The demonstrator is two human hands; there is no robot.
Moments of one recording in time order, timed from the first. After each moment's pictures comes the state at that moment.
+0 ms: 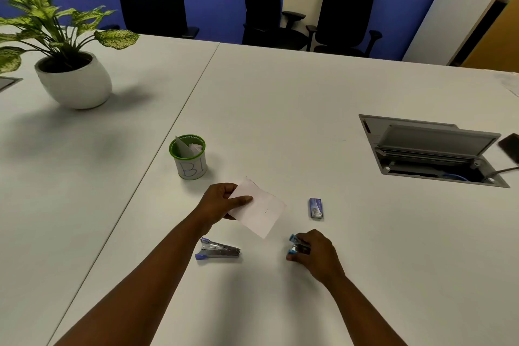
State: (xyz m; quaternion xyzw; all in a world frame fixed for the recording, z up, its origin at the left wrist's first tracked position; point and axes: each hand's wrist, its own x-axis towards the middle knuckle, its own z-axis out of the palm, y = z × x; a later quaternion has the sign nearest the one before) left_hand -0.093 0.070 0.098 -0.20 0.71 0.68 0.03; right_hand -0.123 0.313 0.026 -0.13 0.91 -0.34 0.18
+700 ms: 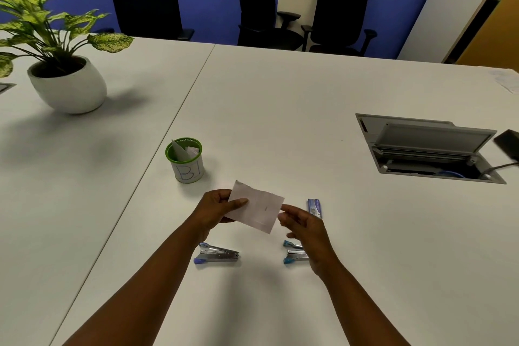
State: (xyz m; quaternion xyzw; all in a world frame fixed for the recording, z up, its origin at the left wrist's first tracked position) left_hand -0.091 0.069 0.091 -0.22 0.66 0.71 0.04; right_hand -0.124 0.276 0.078 -0.01 0.71 -0.67 0.22
